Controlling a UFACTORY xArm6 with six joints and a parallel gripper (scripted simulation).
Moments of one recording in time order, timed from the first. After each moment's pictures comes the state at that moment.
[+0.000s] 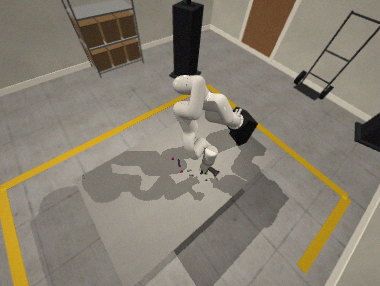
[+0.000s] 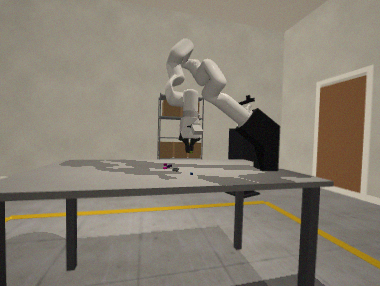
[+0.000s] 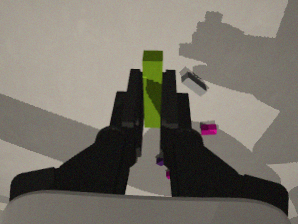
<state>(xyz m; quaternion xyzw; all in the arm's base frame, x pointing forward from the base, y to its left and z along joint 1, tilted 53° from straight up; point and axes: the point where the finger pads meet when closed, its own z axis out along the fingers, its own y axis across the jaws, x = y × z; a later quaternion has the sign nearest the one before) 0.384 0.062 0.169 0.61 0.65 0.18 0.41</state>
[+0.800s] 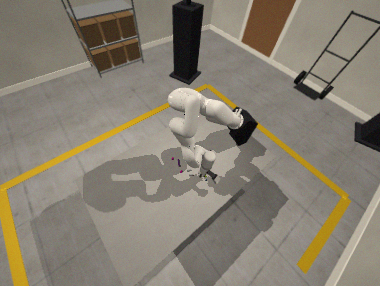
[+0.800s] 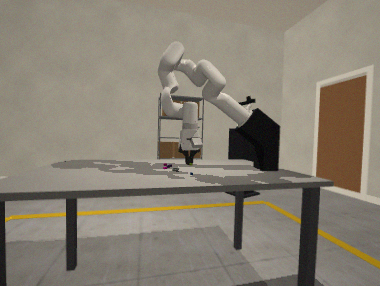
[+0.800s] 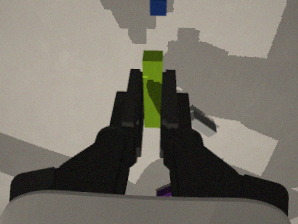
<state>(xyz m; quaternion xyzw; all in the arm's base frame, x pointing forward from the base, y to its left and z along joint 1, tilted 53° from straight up) 0.427 0.044 0.133 0.61 0.65 0.17 0.41</state>
